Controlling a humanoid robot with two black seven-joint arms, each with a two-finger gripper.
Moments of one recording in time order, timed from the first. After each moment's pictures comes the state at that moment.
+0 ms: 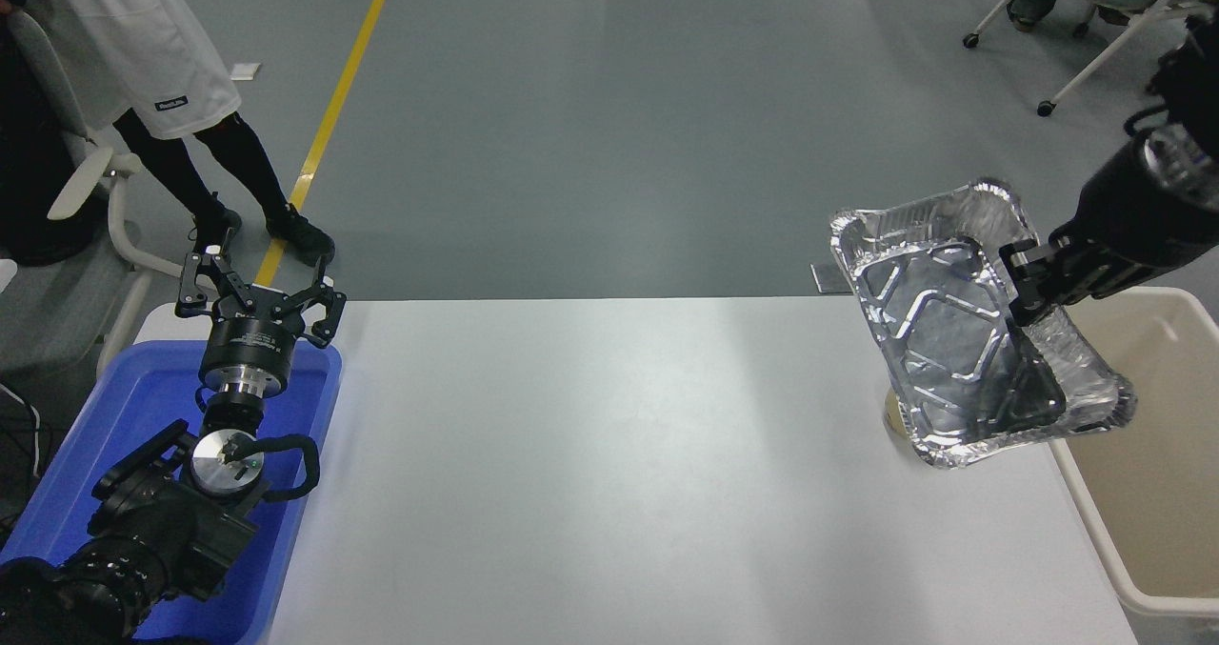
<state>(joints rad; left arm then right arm) -0.66 0.16 -0.93 -0.29 -0.24 -0.66 -0.40 2.36 -0.50 -1.36 1.39 -0.52 0.78 0.17</state>
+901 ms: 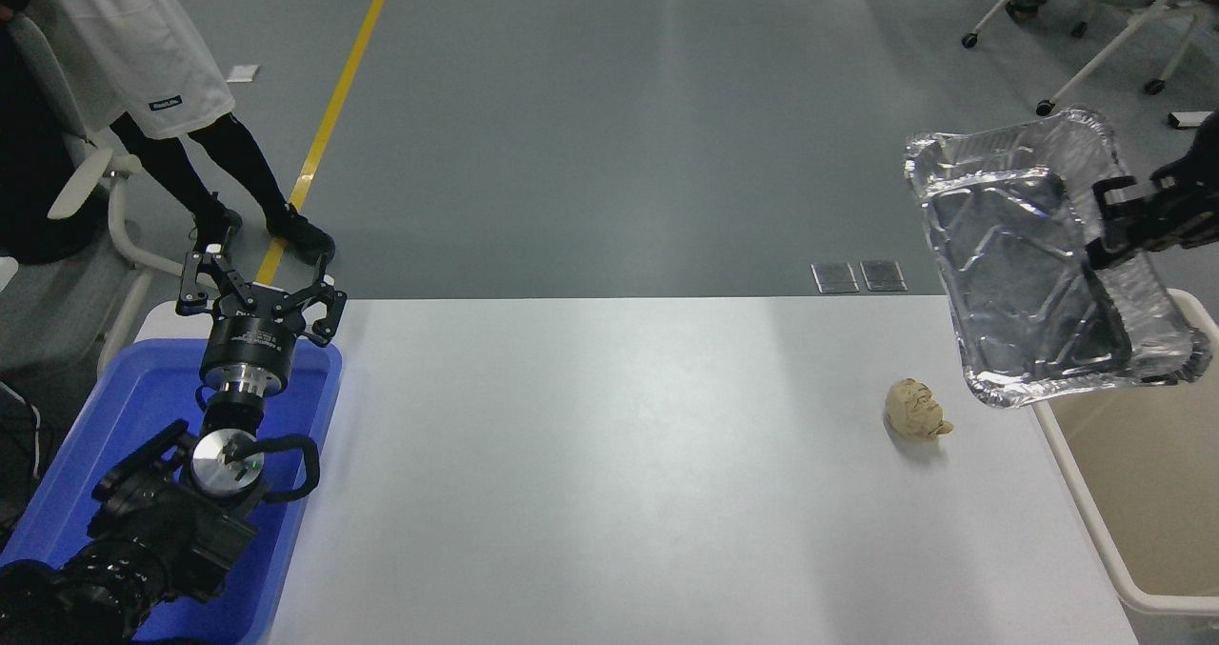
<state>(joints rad) -0.66 0.16 -0.93 -0.29 -0.24 -0.66 -0.40 2.40 -0.76 -1.38 1.32 -0.65 0.79 0.15</state>
